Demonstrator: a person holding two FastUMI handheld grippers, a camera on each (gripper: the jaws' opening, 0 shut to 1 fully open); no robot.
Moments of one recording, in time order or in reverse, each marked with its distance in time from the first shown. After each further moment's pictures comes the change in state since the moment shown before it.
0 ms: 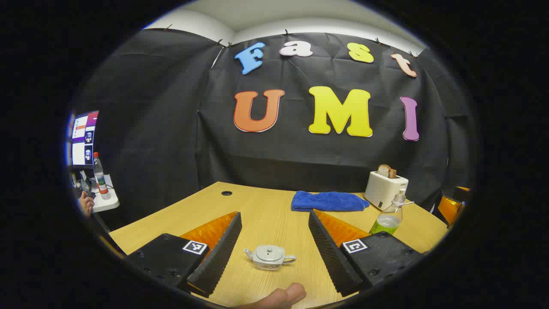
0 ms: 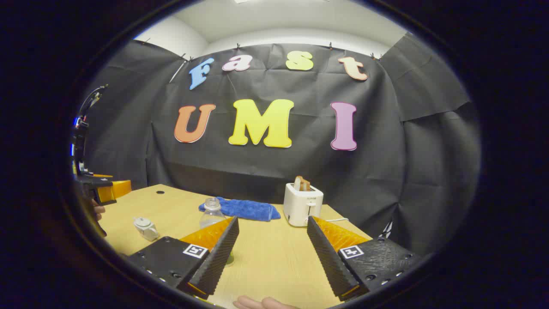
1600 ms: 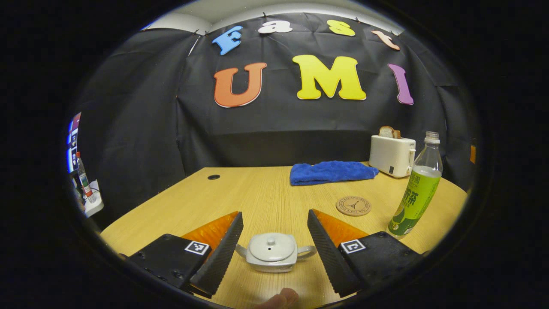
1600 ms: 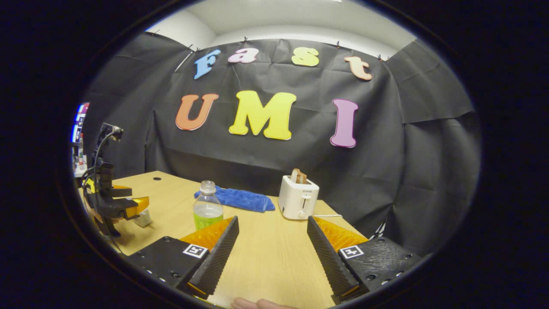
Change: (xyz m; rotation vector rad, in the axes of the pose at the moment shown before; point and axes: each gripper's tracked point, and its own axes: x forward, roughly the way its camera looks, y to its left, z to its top) left arm 0.071 -0.001 -0.101 0.105 0.133 -0.077; right arm -0.006 -0.010 -0.021 -0.064 0.047 -0.018
